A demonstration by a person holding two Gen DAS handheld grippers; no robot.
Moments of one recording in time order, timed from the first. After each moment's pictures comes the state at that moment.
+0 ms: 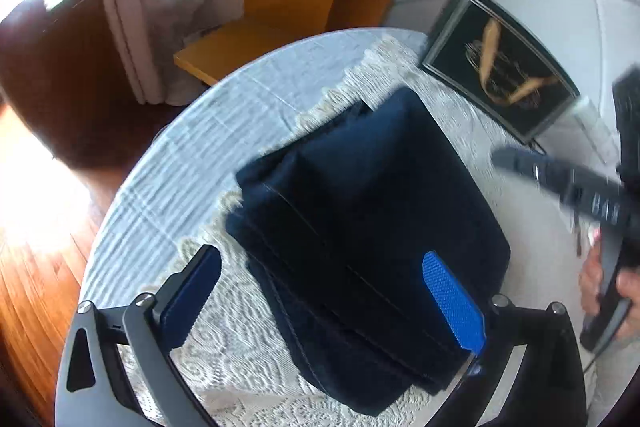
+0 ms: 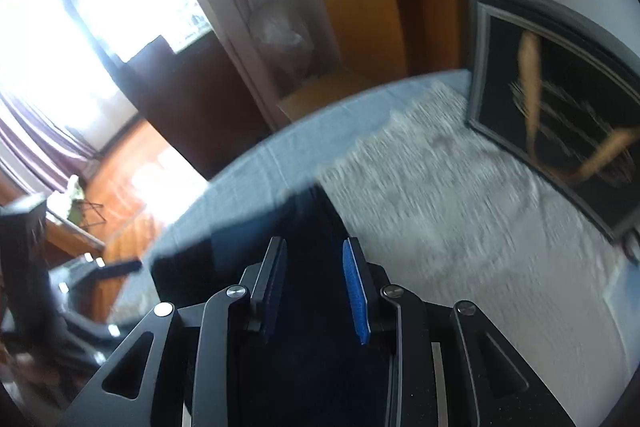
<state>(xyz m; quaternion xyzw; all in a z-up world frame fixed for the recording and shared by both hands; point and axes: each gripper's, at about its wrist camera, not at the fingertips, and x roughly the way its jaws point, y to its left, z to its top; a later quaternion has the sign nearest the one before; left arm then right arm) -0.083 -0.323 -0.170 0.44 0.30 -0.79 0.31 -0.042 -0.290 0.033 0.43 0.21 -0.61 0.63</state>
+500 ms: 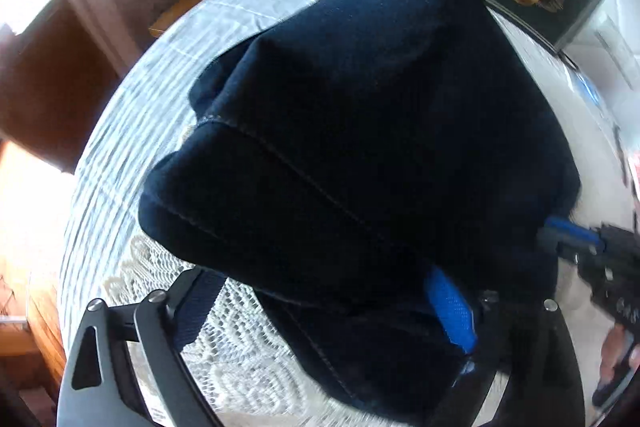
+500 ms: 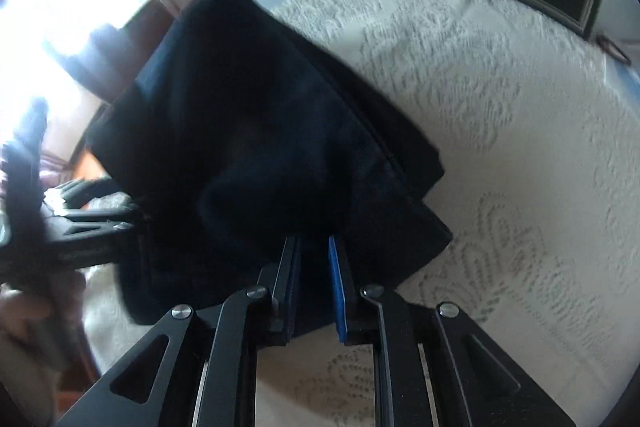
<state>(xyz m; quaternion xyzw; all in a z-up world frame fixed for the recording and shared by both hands) -0.101 -0.316 -0.242 0.55 0.25 -0.75 0.27 -0.019 -0.200 -0.069 0.53 0.20 -0.63 0.54</state>
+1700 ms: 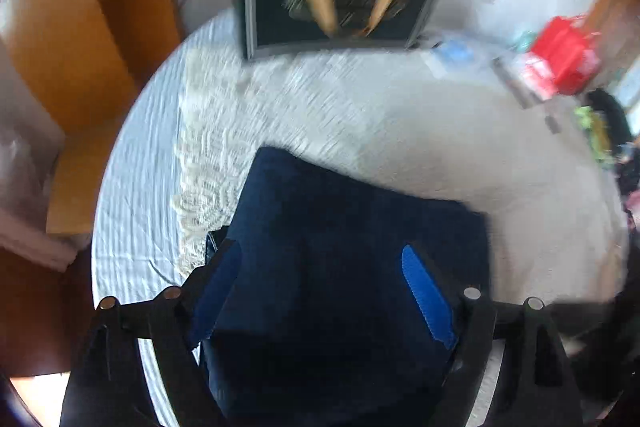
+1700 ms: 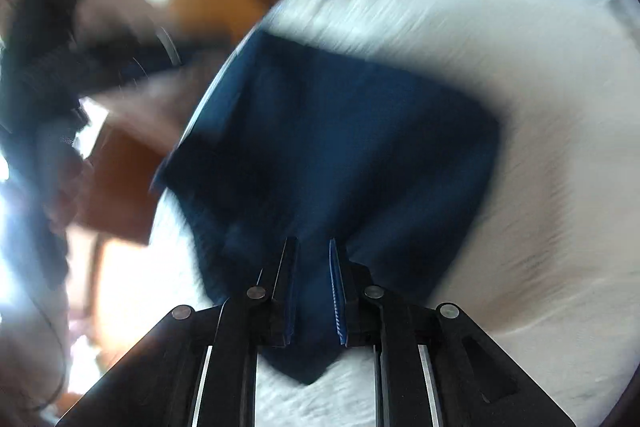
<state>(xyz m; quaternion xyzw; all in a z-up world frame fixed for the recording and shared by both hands) -0.217 -0.369 -0.184 0.54 0.09 -0.84 0.02 0.034 -0.190 -0.037 0.55 0.00 -0.74 0.39</state>
